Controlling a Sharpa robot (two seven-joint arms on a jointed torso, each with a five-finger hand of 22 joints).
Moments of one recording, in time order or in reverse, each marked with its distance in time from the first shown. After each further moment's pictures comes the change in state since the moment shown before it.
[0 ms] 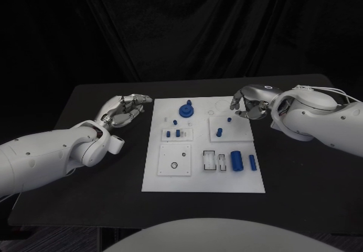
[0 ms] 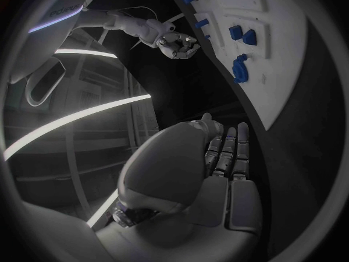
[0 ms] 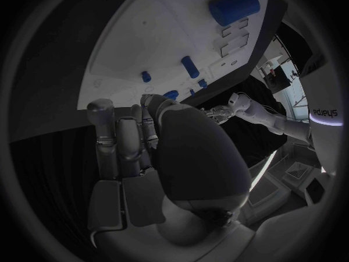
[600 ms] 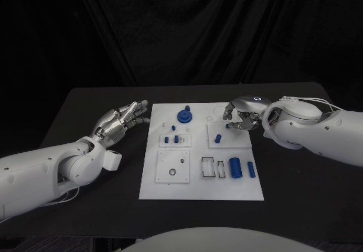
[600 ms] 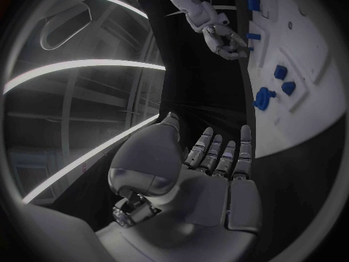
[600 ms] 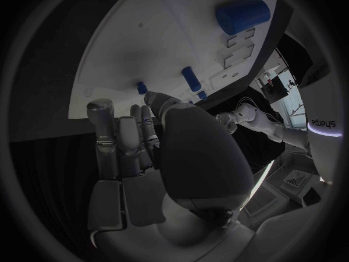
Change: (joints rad) left arm -0.003 -0.058 0.000 0.153 0.261 0.225 0.008; left_hand -0.506 0.044 -0.612 0.214 -0.244 -0.275 0.007 -0.037 -0.096 -0.138 -0.019 -0.189 -0.138 -0.163 0.041 -0.181 -0.039 0.032 0.015 0.083 -0.344 -0.254; right arm -0.025 0.001 0.000 -0.003 -0.047 0.007 0.002; right_hand -0.038 -0.014 -0.010 0.015 -0.098 -0.016 0.002 -0.051 -0.013 -0.004 0.010 -0.034 -0.062 -0.009 0.009 -0.004 -0.025 0.000 -0.007 0.014 -0.010 0.000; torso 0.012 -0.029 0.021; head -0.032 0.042
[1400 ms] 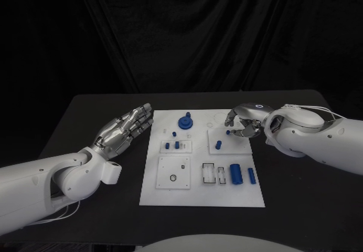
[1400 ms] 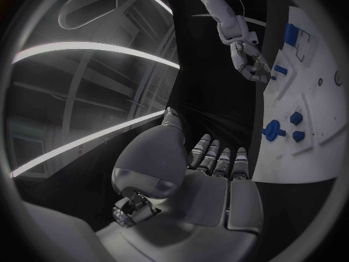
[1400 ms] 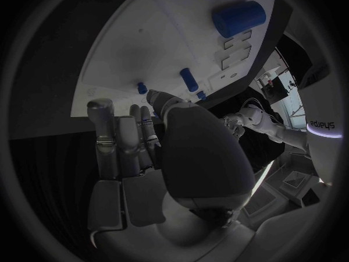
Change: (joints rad) left arm 0.000 -0.076 0.001 0.152 0.077 0.076 0.003; left_hand 0.095 0.045 -0.211 -0.074 0.000 -0.162 -0.079 -0.013 -0.044 -0.051 -0.072 -0.162 -0.015 -0.085 -0.148 -0.155 -0.026 0.030 -0.057 -0.145 -0.665 -0.743; right arm -0.005 -0.005 0.000 0.005 -0.007 -0.003 0.001; right_hand -0.016 -0.016 -0.006 0.006 0.000 -0.003 0.004 -0.026 -0.006 0.005 0.005 -0.019 -0.030 -0.007 0.007 -0.012 -0.023 0.001 -0.001 0.001 -0.024 0.000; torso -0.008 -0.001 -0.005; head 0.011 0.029
